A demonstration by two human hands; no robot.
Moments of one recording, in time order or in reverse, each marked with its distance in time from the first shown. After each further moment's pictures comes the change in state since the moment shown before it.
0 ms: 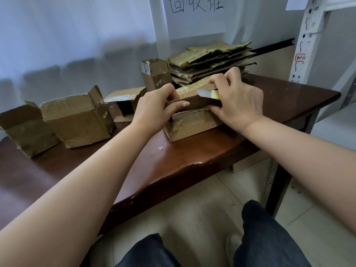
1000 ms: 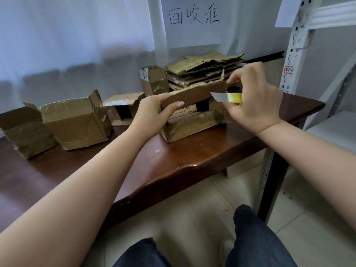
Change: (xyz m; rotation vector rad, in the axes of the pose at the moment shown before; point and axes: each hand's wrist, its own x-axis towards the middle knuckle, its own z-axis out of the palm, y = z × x) left_hand -0.007 0.010 -0.006 -0.247 -0.013 0.037; right_hand -0.007 0.029 -0.025 0.178 0.272 -0.023
